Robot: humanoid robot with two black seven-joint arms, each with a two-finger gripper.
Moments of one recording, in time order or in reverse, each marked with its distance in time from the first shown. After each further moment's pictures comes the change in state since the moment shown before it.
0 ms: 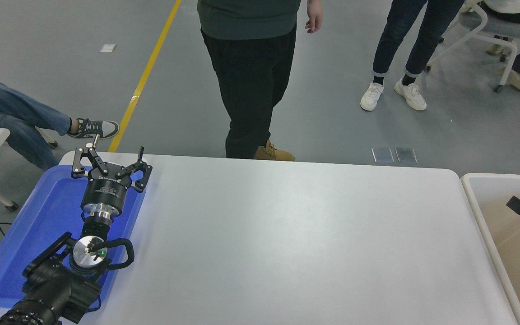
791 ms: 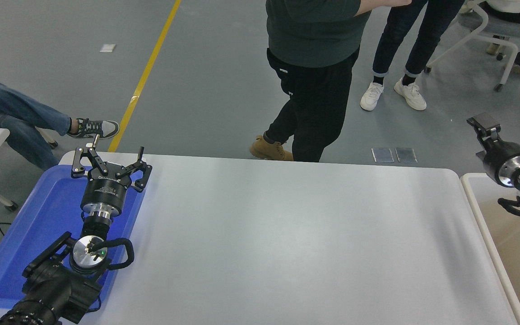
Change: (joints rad) left arm 0.000 0.000 0.000 0.000 0.000 0.000 0.000; right arm 0.026 -0.007 0.565 0.292 0.203 0.073 -0.004
